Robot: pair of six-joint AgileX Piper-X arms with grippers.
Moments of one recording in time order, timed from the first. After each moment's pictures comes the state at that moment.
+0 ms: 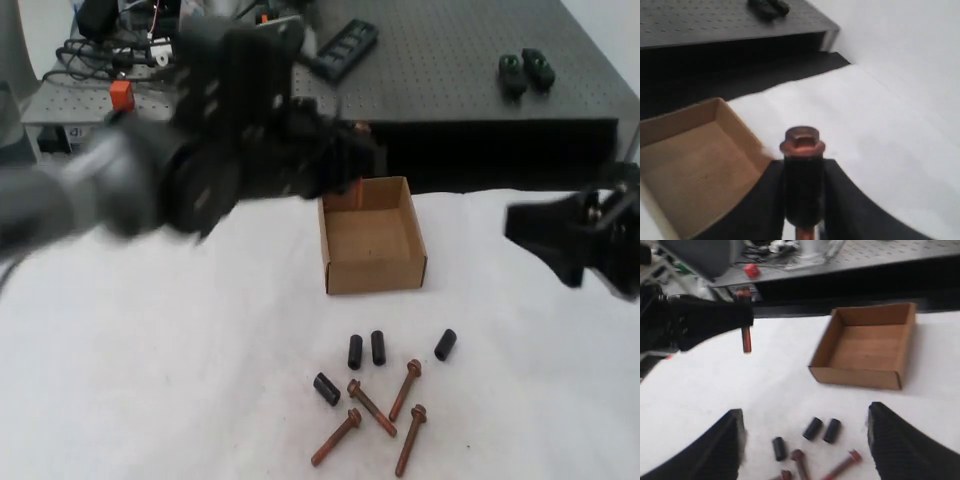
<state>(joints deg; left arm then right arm) -33.0 90.7 -62.8 -1.5 18.9 -16.3 -1.3 47.1 -35.9 30.0 -16.4 7.0</state>
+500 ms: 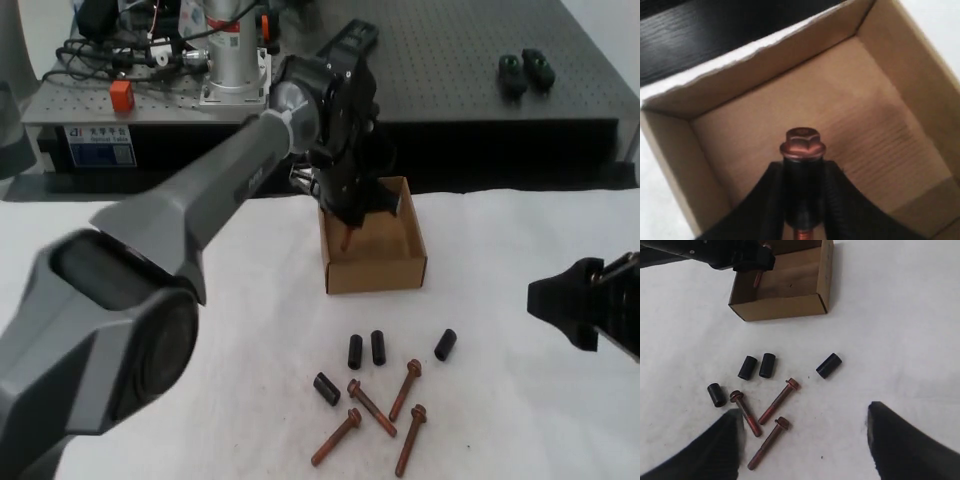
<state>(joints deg) -31.7 143.0 -132.7 52.3 2.8 -6.1 -1.3 47.1 -35.9 35.6 -13.1 7.0</state>
